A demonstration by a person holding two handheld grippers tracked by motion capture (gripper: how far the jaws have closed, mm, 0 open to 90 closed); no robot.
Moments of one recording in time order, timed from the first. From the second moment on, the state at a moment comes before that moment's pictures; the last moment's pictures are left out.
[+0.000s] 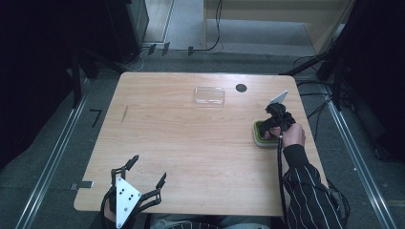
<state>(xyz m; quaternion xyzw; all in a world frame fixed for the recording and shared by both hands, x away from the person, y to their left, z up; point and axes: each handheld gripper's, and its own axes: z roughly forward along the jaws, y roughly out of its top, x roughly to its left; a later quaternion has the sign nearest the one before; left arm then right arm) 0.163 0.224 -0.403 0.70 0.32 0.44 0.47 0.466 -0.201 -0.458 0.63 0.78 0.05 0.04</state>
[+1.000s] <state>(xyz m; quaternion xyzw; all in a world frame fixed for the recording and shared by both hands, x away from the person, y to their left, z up) 0.165 0.221 -0.403 0.70 0.31 0.44 0.47 0.453 -0.199 -0.439 0.62 0.78 0.06 0.06</state>
